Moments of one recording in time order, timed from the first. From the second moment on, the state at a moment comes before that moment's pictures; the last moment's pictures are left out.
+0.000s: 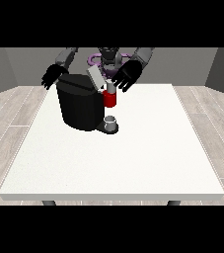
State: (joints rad) left arm -1.16 0.45 0.11 -0.62 -0.63 -0.14 -0.12; right arm -0.31 -0.05 -0.05 -1.38 -0.04 -0.14 -0.05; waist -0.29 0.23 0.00
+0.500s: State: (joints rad) left arm -1.15 0.41 0.10 -0.62 -0.64 -0.13 -0.11; right arm -0.30 -0.05 -0.06 -1.37 -0.04 -0.14 -0.08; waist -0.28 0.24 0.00
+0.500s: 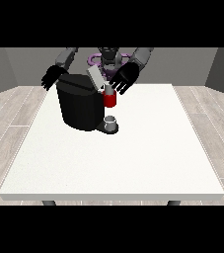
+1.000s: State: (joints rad) left arm -1.16 0.43 0.11 -0.61 -0.65 -0.15 -0.14; right arm -0.32 -0.05 -0.07 -1.38 -0.04 -0.15 -0.06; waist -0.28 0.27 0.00
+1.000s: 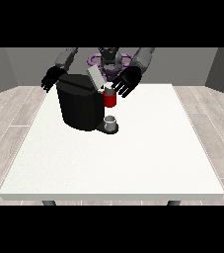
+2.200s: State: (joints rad) left arm -1.16 0.47 0.07 -0.60 -0.73 -0.18 -0.17; right arm -0.31 -0.04 -0.06 -1.38 -0.04 -0.16 -0.07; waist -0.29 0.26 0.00
